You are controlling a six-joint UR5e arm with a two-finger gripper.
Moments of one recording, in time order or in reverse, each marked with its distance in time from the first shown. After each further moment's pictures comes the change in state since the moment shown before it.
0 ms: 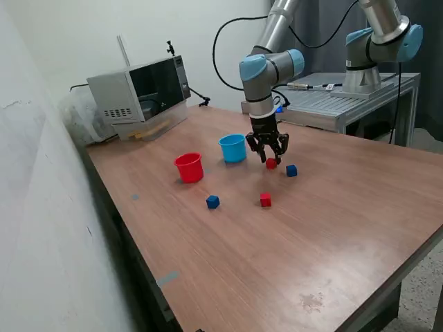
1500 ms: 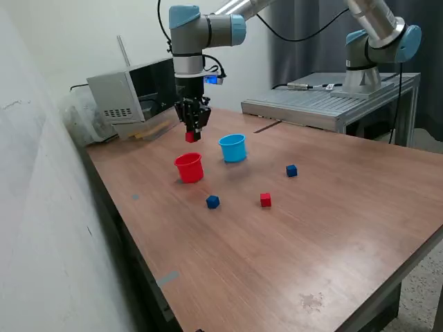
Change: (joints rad) arm -0.057 0.132 -0.641 0.265 -0.043 0.139
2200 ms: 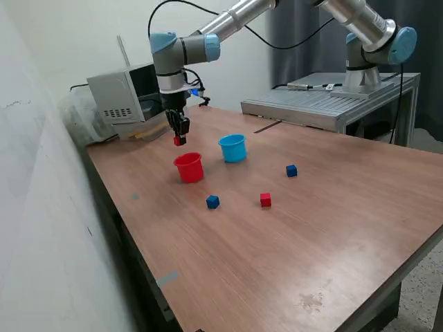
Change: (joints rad) arm -0.142 0.078 -0.056 0.053 -0.025 0.060
